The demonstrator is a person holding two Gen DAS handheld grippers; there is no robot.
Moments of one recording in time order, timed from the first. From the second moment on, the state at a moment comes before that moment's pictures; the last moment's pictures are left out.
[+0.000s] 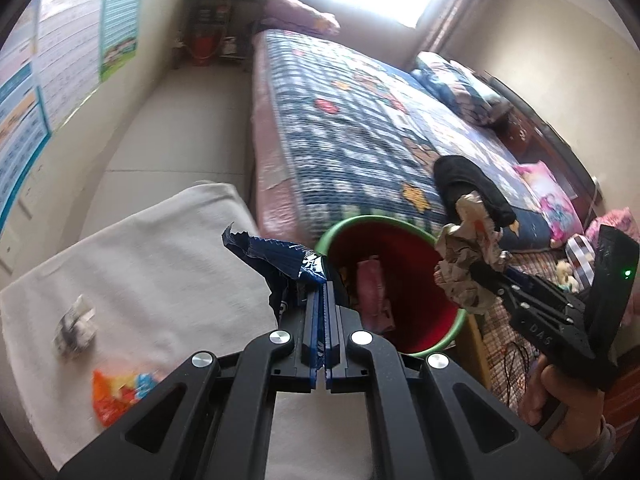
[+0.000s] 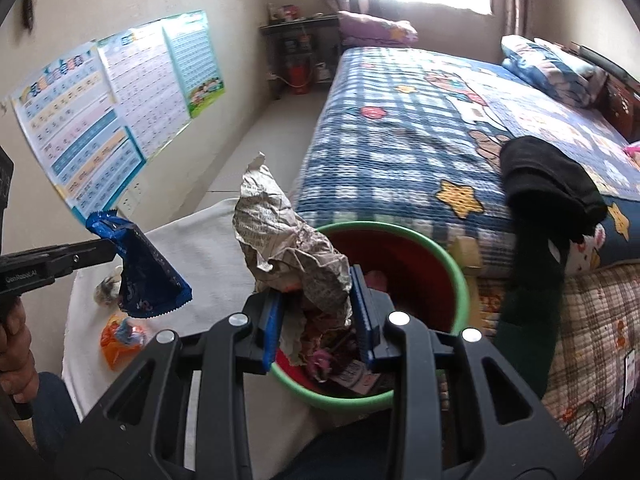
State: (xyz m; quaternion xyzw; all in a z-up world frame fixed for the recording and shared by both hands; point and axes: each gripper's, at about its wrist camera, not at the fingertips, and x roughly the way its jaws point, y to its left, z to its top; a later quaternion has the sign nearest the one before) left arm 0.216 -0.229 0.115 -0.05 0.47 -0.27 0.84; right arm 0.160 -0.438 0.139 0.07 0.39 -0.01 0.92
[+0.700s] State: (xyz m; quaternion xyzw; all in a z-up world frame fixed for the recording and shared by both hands) left arm 0.237 -0.333 0.102 -0.02 0.49 -0.33 0.81; right arm 0.164 -0.502 0.112 0.10 0.41 -0.05 0.90
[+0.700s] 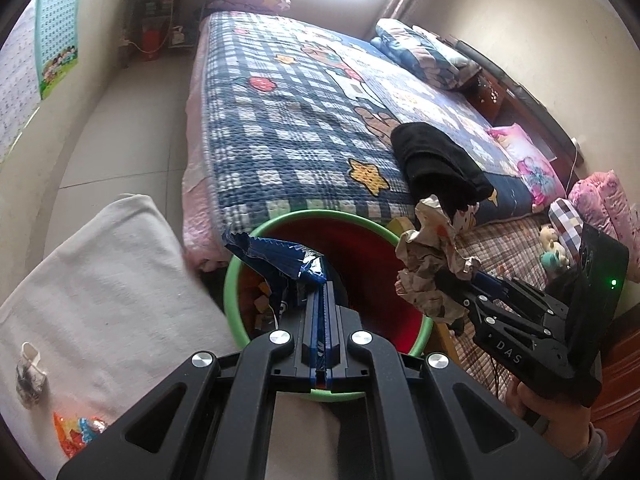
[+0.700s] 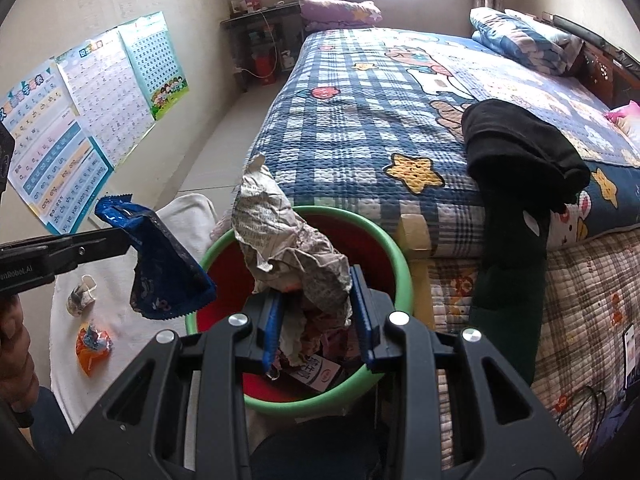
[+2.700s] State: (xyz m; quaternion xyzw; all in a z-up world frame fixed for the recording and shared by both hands) left arm 0.154 -0.001 0.052 -0.11 0.50 -0.06 0.85; right arm 0.168 -0.237 0.084 -0.01 0.46 0.13 0.88
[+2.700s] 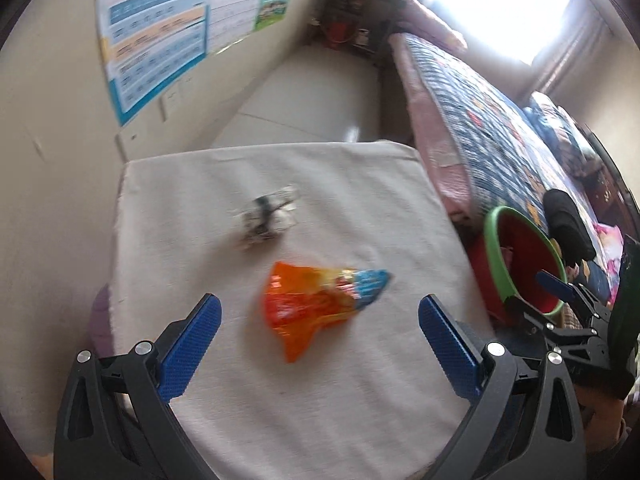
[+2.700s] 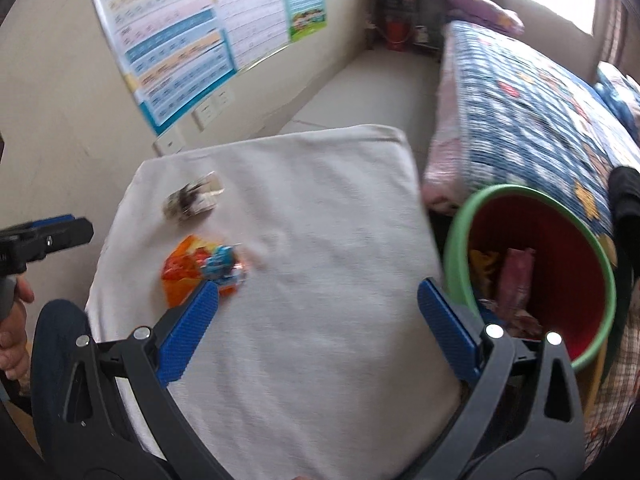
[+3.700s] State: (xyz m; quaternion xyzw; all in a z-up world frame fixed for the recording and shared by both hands) left arm 0.196 0.051 0.020 -0.08 0.54 -0.03 0.84; right arm 0.240 -0.152 -0.016 0.10 0.56 0.20 0.80
